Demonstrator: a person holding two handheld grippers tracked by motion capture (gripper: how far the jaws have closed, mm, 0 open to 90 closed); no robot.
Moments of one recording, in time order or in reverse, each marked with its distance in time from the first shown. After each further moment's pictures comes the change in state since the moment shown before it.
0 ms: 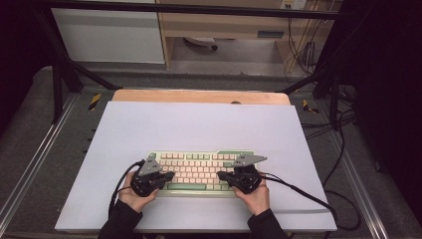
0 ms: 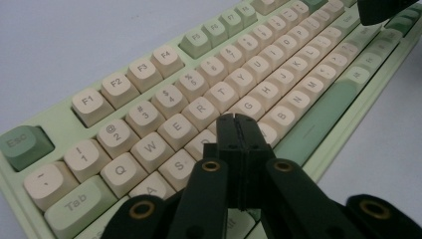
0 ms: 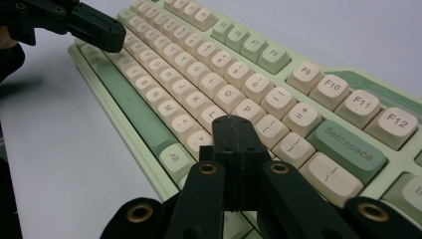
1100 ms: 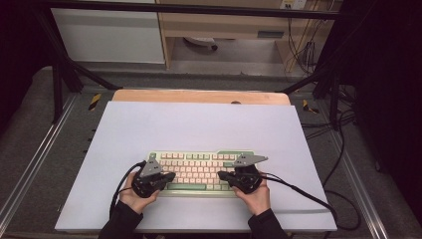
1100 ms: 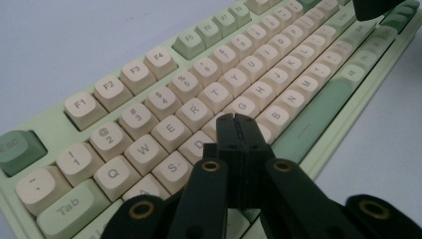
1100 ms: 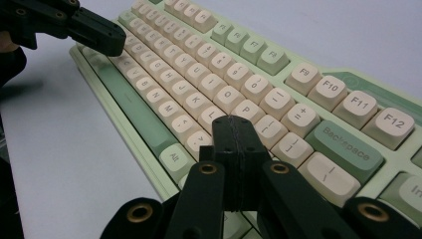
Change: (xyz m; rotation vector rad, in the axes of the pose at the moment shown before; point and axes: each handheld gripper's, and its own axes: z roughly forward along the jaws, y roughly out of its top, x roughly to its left) left arm -0.001 0.000 -0.002 -0.008 0.001 0.013; right arm -0.001 0.000 -0.001 -0.007 0.004 -0.001
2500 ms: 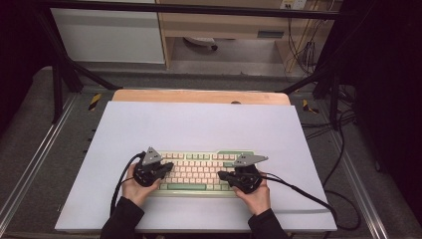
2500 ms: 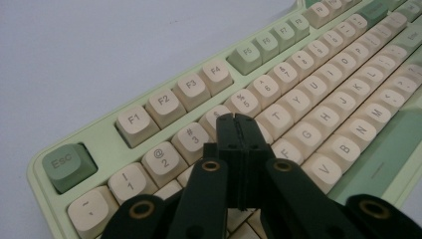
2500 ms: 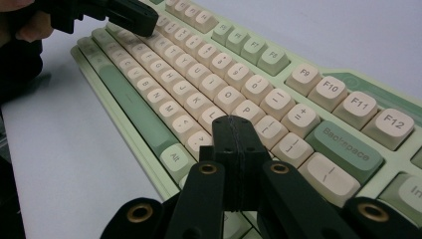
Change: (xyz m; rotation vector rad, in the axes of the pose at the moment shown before) left arm 0.021 0.008 0.018 0.010 0.077 -0.060; right arm 0.000 0.001 -0.001 0.001 0.002 -0.002
